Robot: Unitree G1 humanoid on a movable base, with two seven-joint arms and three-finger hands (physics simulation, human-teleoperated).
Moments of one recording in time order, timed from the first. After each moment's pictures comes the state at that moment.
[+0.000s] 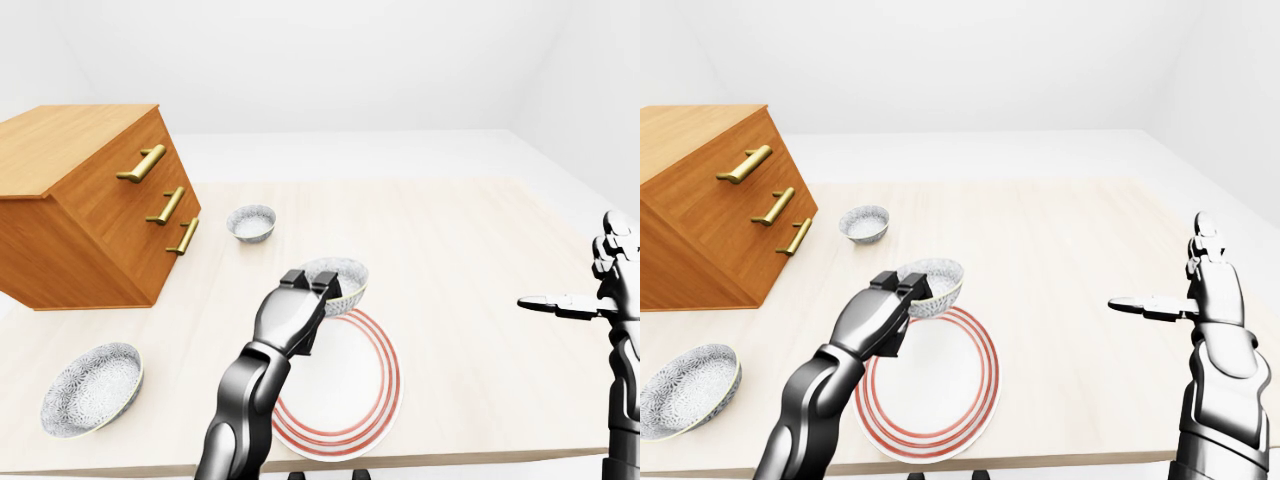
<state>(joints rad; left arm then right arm) 0.05 0.00 -0.28 -0.46 1.21 0.02 -0.48 -0.11 -0.49 -0.61 0.11 -0.03 0.06 0.22</state>
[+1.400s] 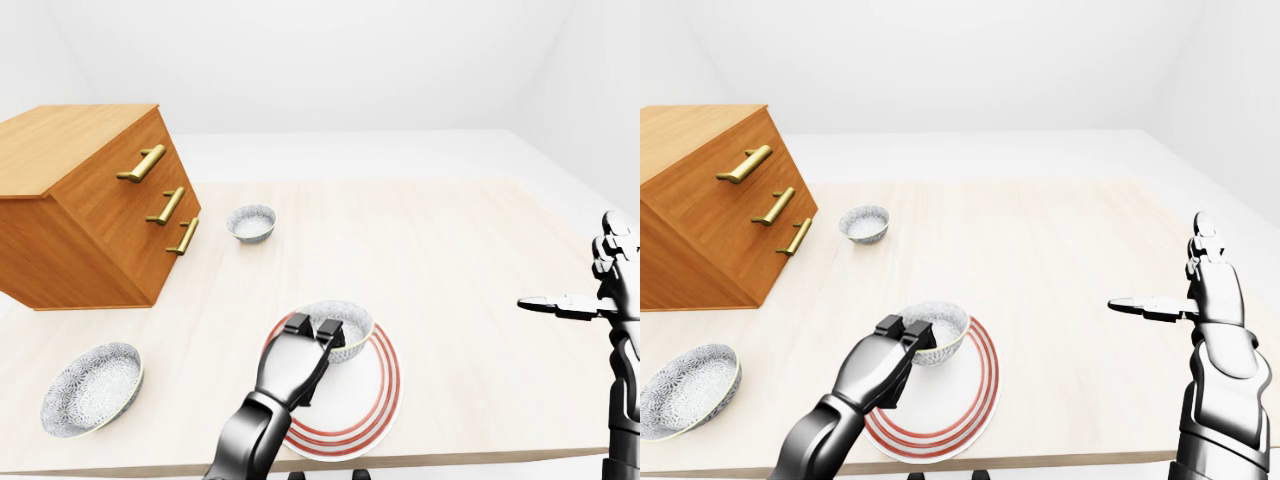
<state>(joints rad) 0.29 0.11 -0.39 -0.48 1.22 -0.01 -0.36 -0.11 -0.49 -0.61 0.10 -0.04 0.06 0.23</state>
